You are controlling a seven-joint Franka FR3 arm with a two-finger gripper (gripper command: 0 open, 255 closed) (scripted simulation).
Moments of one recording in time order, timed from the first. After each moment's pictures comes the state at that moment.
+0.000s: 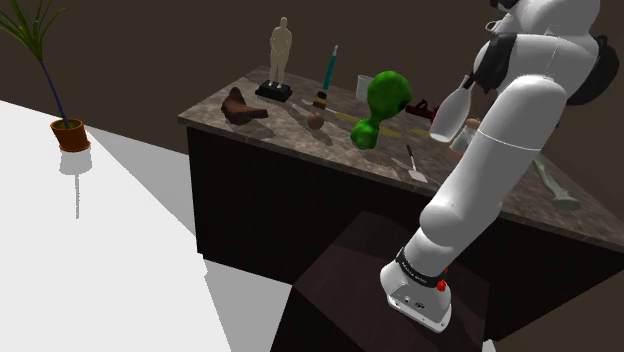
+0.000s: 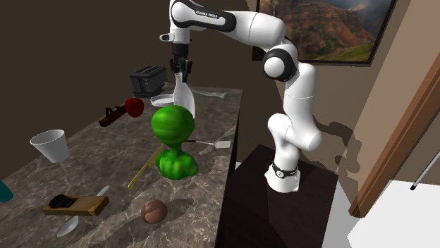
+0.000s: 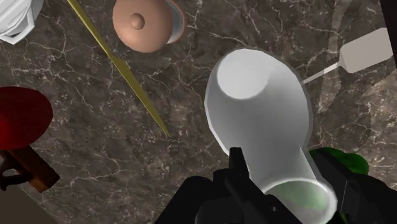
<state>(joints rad) -0.31 0.11 -1.12 -1.37 0.25 1.43 -1.34</state>
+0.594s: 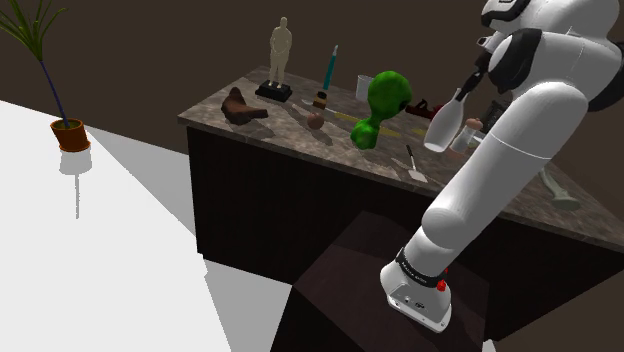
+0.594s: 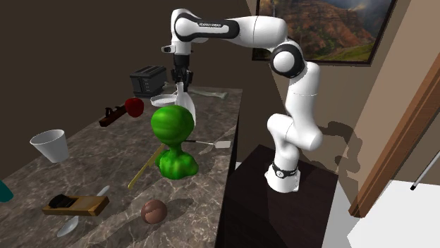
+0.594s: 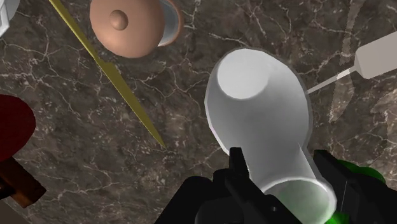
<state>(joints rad) -0.24 0.00 -1.10 -1.57 0.15 1.58 -1.29</state>
